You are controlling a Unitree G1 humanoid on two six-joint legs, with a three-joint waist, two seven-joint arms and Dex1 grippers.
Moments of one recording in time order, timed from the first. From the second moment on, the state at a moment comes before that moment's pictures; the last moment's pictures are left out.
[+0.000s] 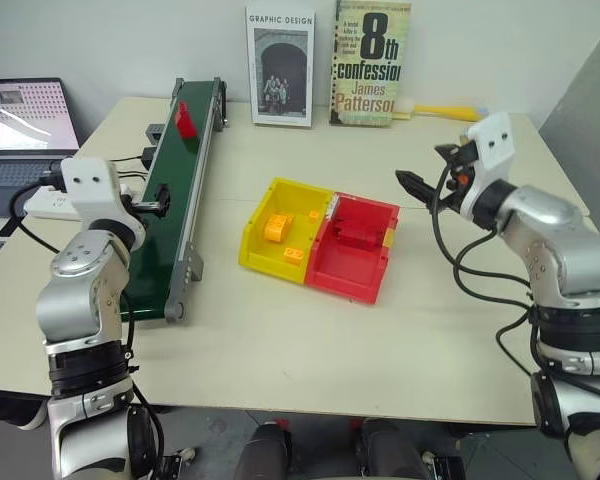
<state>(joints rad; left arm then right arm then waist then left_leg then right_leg) -0.53 0.49 0.36 -0.02 -0.25 0.65 -0.12 -0.77 -0.55 -0.06 -0.11 0.36 0.71 0.60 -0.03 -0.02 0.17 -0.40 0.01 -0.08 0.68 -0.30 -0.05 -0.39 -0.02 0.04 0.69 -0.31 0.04</state>
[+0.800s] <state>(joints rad) -0.68 0.44 0.30 0.25 -0.20 0.55 -0.06 -0.84 -0.59 -0.01 -0.26 0.62 0.83 0.87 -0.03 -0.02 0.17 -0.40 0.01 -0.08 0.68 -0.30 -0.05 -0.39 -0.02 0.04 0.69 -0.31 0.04</state>
